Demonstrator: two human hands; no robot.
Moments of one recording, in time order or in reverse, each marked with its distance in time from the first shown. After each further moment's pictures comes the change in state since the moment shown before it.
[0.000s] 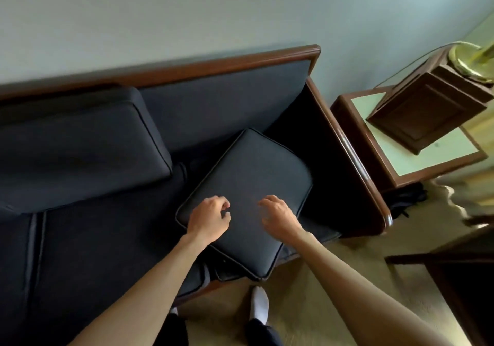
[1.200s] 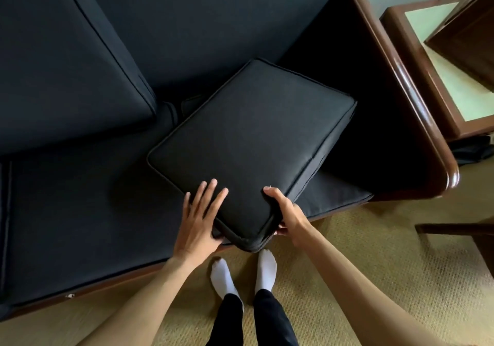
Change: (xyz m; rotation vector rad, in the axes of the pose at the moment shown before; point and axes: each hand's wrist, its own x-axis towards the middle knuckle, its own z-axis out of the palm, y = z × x) left_hand -0.051 -0.109 0.180 0.260 0.143 0.238; right_hand 0.019 0.104 0.140 1.046 -0.116 0.739
